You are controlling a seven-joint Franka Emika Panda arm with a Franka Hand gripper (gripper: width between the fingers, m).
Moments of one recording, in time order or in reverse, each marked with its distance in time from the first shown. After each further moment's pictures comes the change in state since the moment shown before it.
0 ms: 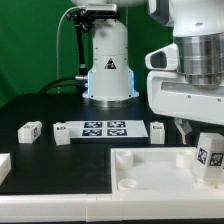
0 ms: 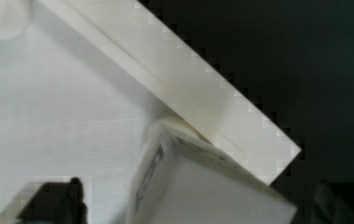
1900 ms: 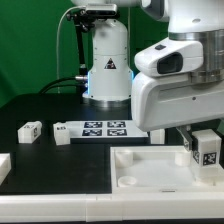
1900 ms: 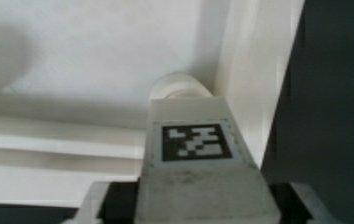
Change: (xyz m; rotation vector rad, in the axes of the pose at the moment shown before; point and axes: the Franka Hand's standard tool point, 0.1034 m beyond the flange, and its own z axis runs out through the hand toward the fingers) arm 0.011 0.010 -0.007 -0.025 -0.024 -0.743
